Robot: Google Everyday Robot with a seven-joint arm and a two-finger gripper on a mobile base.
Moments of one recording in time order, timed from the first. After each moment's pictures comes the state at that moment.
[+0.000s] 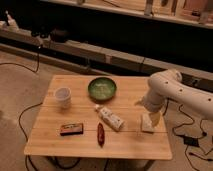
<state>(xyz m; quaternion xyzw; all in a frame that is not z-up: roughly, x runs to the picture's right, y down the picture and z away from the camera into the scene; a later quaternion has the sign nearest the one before) 0.222 0.142 0.750 -0.31 -0.12 -0.20 0.92</state>
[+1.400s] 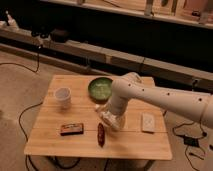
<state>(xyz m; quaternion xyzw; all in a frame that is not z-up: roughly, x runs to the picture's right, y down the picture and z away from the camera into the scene) 0.029 0.164 0.757 -0.29 -0.27 -0.35 0.85</state>
